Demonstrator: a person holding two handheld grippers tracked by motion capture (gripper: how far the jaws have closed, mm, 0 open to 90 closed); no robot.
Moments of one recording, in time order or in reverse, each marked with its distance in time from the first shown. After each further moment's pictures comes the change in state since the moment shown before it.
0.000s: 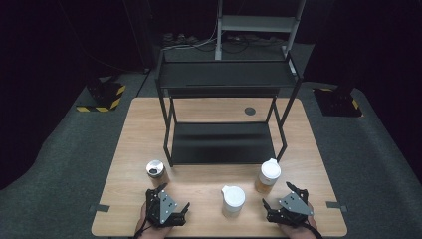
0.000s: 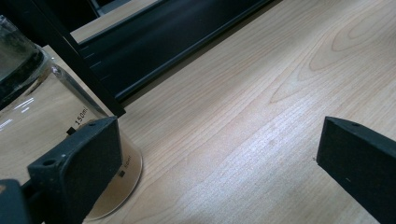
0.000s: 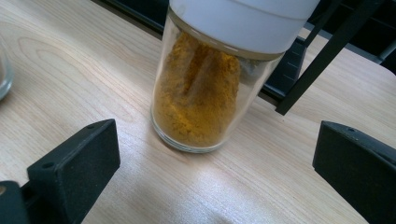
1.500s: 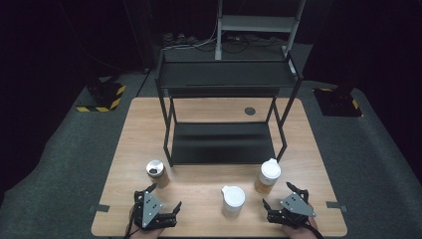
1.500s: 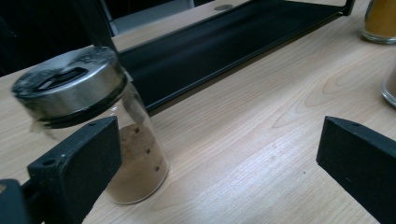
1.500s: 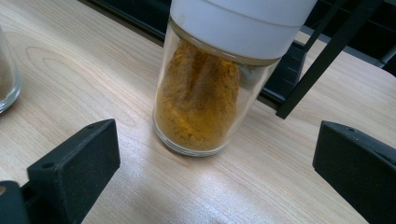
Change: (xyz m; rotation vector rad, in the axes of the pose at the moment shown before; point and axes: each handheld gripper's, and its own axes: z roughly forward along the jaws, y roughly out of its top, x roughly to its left) left arm 0.019 -0.009 -0.035 -0.099 0.007 -0.138; right arm -0.002 -0.004 -0.002 -0.024 0.007 0.013
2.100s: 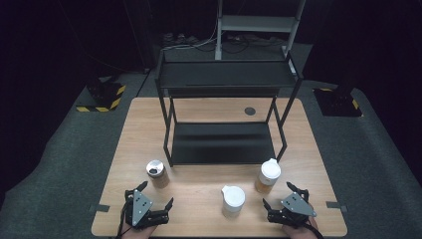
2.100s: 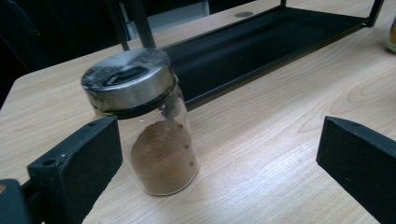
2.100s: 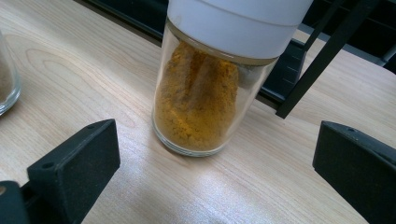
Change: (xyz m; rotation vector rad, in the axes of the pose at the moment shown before) left arm 0.011 -0.003 -0.010 -0.019 0.050 -0.032; right arm -0.002 0.000 0.000 -0.002 0.003 0.010
